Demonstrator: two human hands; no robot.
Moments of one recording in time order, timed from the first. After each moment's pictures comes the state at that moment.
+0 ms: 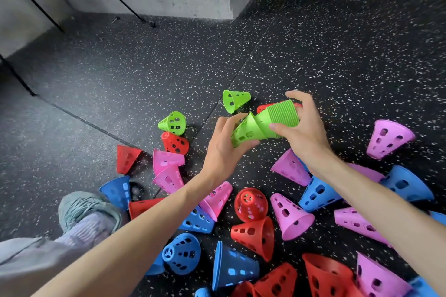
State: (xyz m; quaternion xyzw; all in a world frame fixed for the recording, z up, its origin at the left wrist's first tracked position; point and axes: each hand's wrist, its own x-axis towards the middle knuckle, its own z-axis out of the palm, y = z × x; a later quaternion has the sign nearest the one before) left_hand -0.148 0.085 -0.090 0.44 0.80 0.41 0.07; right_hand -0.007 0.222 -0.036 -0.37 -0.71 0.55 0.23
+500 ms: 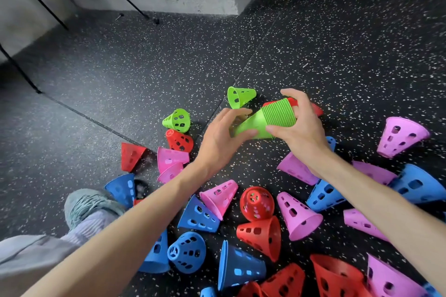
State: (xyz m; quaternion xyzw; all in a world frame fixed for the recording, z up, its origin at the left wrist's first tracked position) left_hand -0.169 0.083 -0.069 0.48 0.78 0.39 0.06; right_hand -0.014 0.213 -0.036 -0.34 -0.73 0.55 0.21
